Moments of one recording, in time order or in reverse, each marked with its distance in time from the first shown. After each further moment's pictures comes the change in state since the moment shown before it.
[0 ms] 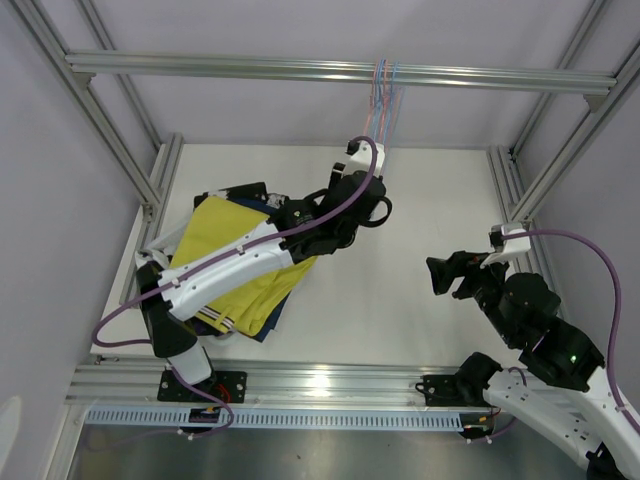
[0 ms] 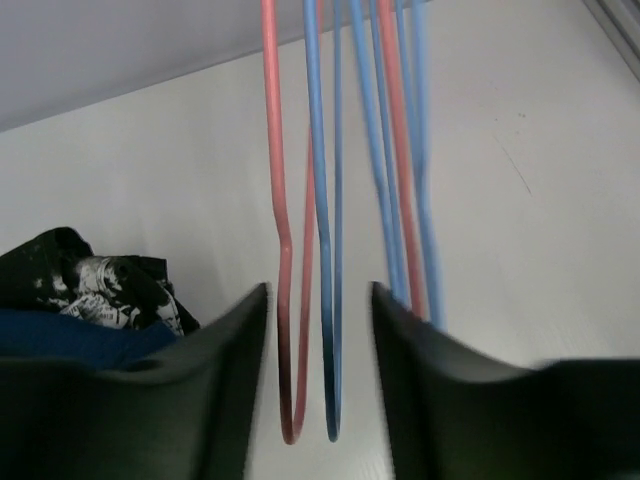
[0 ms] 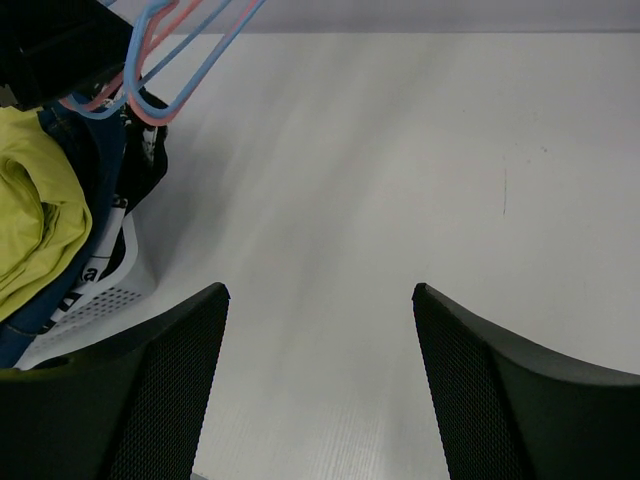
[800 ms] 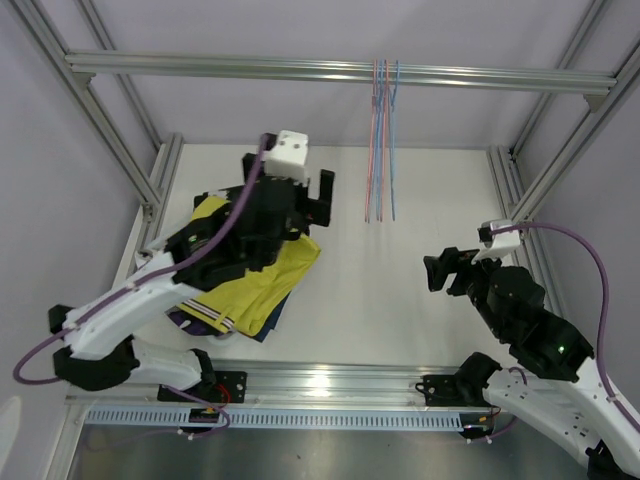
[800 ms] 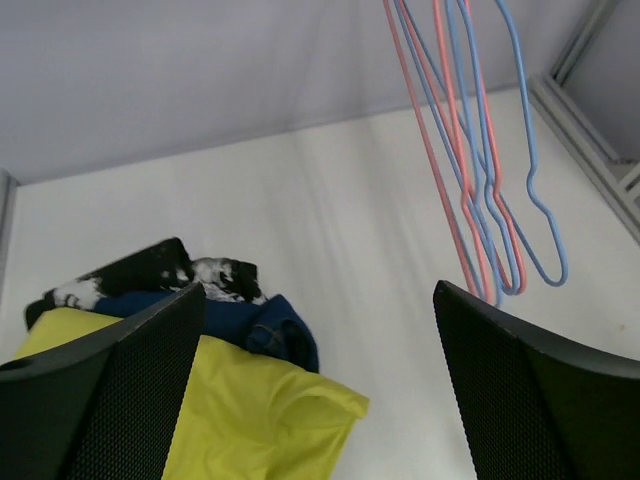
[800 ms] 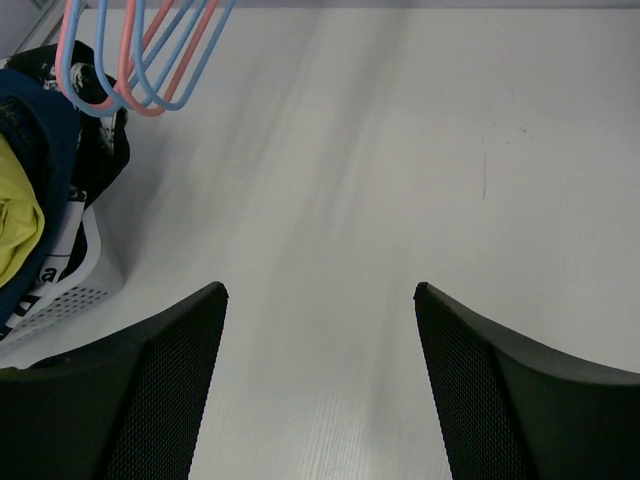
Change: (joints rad) left arm -0.048 -0.353 -0.104 -0.030 -0.087 0.061; right arm 0.000 0.045 -0.016 0.001 0.043 0.001
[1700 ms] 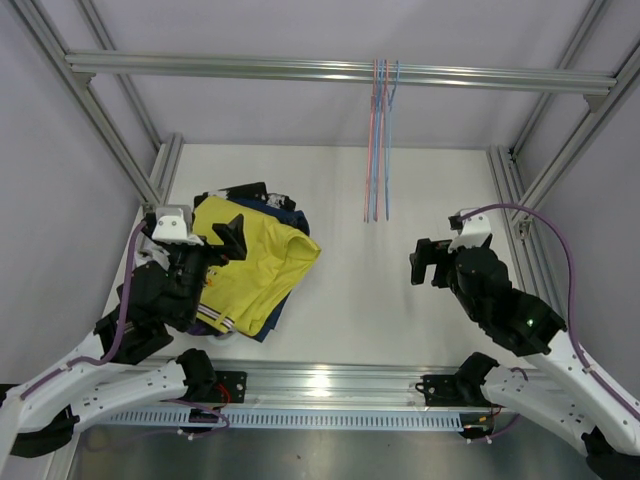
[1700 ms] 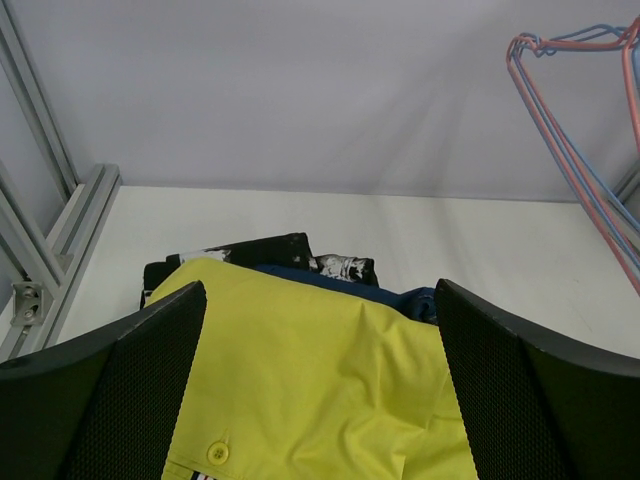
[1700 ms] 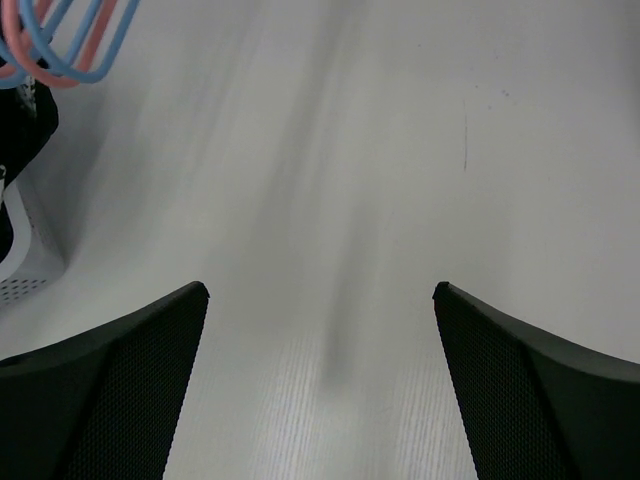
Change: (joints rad) left arm 0.085 -0.763 -0.801 0.499 -0.109 0.224; right arm -0.001 0.179 0.011 0.001 0.031 -0.001
